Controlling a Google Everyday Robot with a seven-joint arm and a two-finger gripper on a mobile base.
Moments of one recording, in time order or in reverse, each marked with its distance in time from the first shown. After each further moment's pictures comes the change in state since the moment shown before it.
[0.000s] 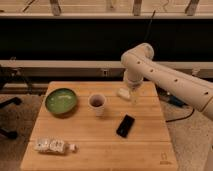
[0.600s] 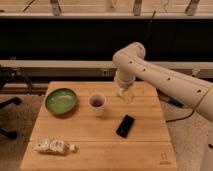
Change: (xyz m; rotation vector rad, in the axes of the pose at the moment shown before) arm -0.053 -0.005 -0.010 0.021 -0.047 -0.163
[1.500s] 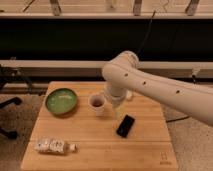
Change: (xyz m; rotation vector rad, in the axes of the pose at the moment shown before) arm -0.097 0.090 -0.046 -0.009 -0.107 -0.216
